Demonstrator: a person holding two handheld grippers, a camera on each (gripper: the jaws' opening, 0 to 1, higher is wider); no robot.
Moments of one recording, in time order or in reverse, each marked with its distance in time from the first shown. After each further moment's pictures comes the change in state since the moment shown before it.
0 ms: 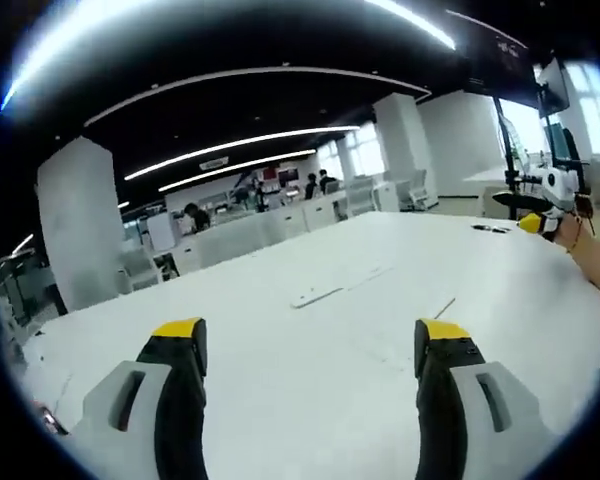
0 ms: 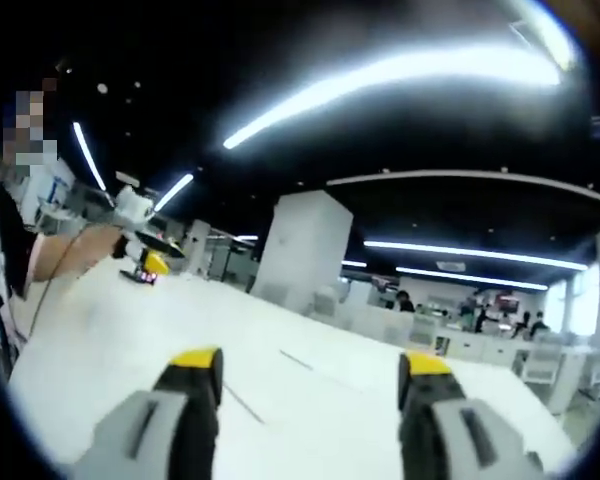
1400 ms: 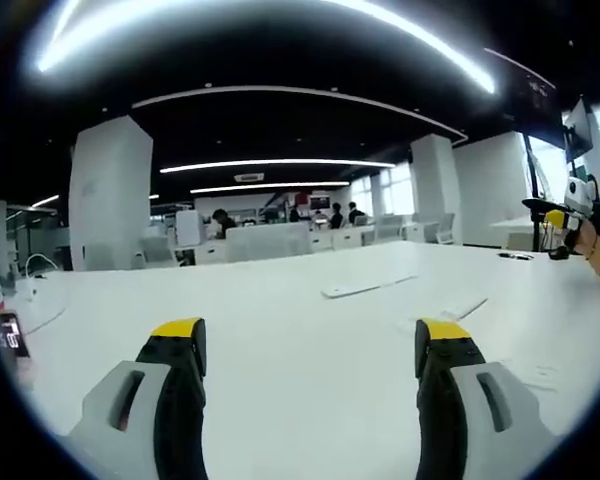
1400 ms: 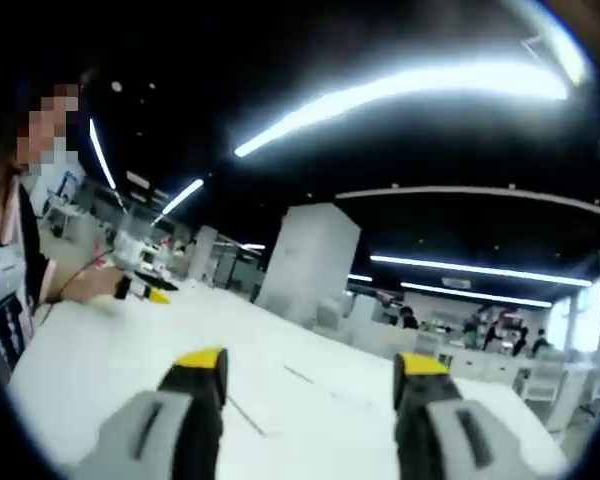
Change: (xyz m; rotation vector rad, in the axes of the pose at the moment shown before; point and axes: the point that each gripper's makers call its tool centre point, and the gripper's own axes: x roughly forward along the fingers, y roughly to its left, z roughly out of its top) left arm -0.017 0.066 -0.077 -0.173 -0.242 0.158; right arm -0.008 0.007 0.020 -0.036 -0.072 0.027
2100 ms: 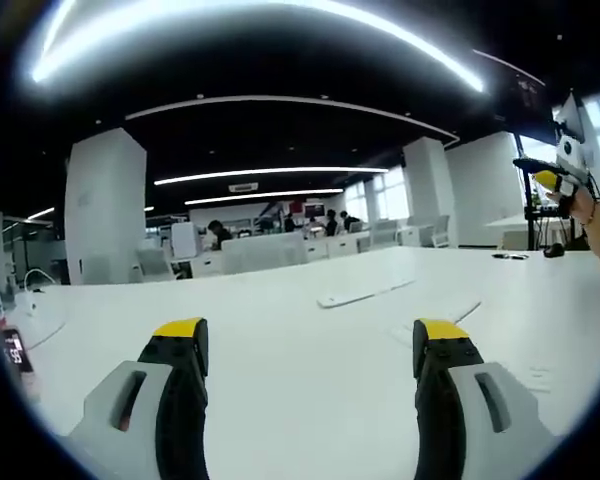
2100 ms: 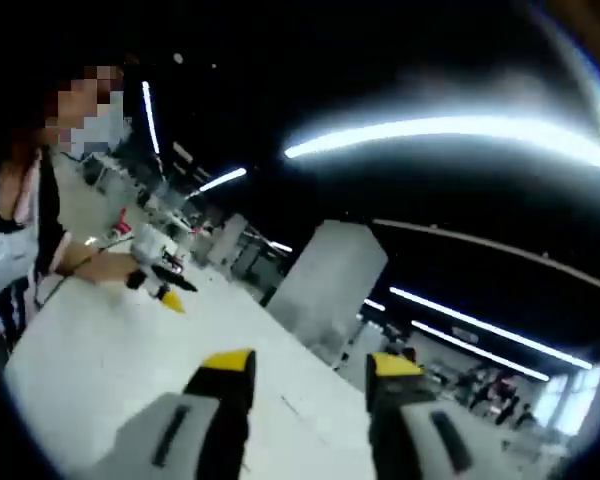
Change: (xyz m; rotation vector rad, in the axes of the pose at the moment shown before) left arm -0.004 -0.012 0.015 0.033 -0.040 -0.026; right arm 0.010 0.033 0.051 -0.272 -0.091 0.063
